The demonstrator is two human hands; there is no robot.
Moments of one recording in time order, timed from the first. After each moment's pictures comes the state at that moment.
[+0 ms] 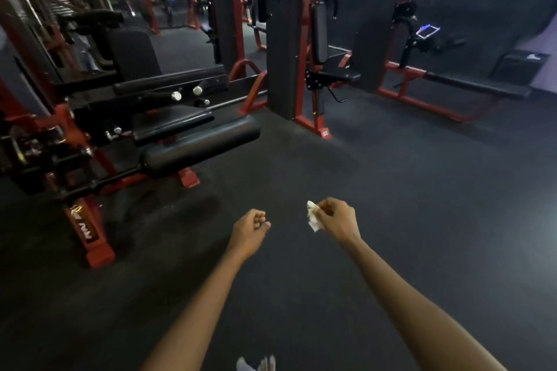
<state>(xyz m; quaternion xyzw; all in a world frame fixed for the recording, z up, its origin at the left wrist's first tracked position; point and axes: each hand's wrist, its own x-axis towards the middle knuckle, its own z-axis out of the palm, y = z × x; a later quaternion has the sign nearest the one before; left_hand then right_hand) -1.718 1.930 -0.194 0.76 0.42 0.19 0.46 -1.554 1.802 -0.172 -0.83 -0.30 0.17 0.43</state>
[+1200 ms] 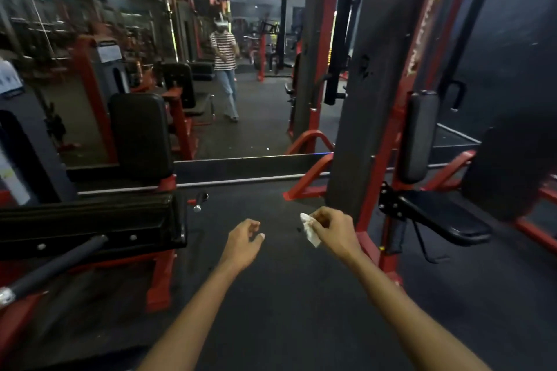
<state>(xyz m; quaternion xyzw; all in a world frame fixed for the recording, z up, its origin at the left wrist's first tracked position) -1.028 2.601 -0.127 0.68 0.54 0.34 0.36 -0.832 2.543 -0.080 -0.69 -0.57 0.18 0.40</state>
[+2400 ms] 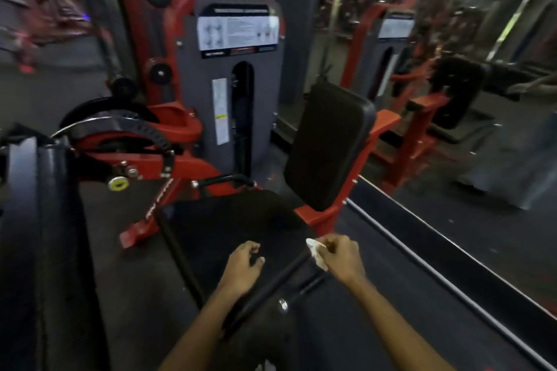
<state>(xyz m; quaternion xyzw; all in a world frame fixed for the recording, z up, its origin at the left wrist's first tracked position) -1.164 3.107 -0.244 0.28 0.83 0.43 0.23 -1.023 3.265 -0.184 -0.38 -0.82 0.41 0.14</state>
